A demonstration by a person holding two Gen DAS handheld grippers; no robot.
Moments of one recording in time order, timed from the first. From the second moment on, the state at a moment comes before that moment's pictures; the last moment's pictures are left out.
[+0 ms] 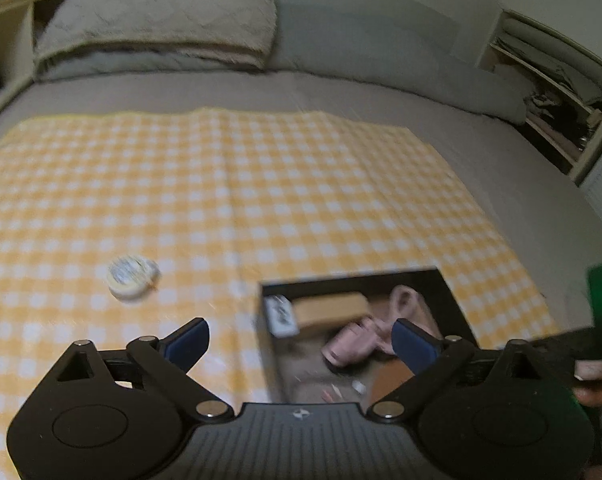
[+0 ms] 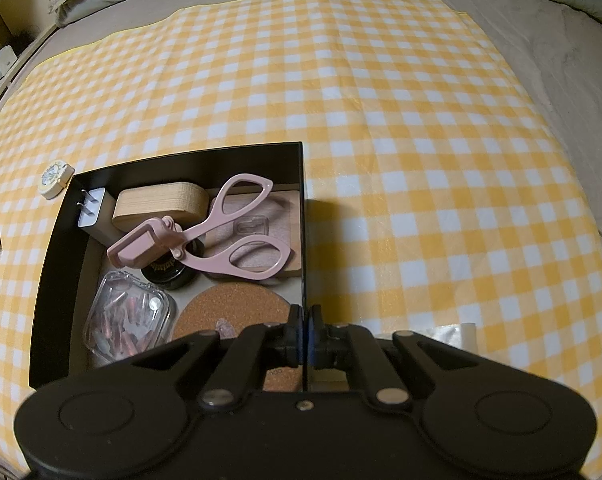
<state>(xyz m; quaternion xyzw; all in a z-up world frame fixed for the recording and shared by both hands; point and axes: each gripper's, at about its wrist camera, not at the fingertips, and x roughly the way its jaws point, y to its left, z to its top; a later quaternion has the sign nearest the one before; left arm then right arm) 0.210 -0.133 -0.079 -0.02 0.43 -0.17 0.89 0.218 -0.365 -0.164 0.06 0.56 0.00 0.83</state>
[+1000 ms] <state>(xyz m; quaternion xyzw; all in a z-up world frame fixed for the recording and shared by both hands) 0.325 -0.029 -0.142 0.04 0.43 -0.02 0.90 0.212 -0.368 -0.160 0.06 0.55 0.02 0.83</state>
